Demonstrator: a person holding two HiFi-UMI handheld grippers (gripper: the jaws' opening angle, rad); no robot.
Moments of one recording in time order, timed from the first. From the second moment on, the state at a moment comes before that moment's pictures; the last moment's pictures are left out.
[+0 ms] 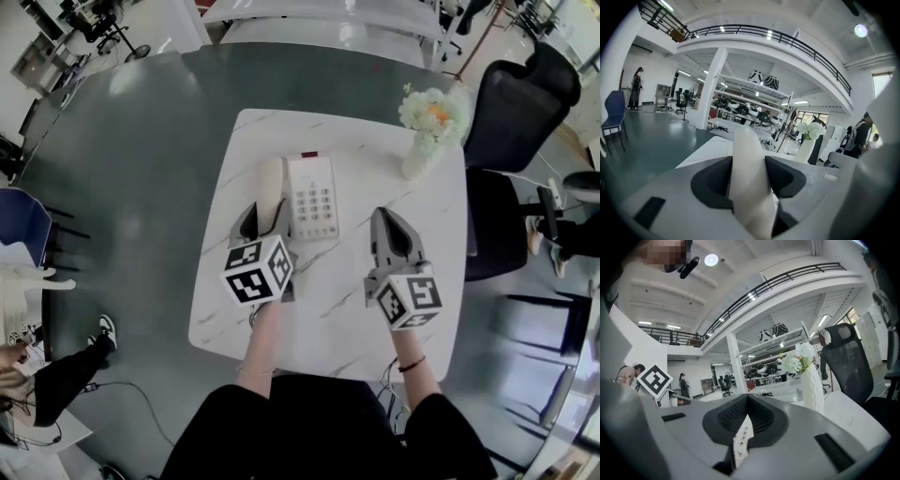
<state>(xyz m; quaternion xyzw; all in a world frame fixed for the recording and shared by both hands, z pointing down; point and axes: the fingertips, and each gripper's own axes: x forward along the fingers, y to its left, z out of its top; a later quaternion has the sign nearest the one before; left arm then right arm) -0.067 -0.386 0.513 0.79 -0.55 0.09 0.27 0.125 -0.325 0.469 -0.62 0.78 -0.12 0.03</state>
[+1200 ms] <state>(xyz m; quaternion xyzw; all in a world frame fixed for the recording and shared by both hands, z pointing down) -0.110 -0.303 0.398 0.82 -0.53 0.02 0.21 0.130 -0.280 0.383 -0.58 0.81 -0.07 0.05</state>
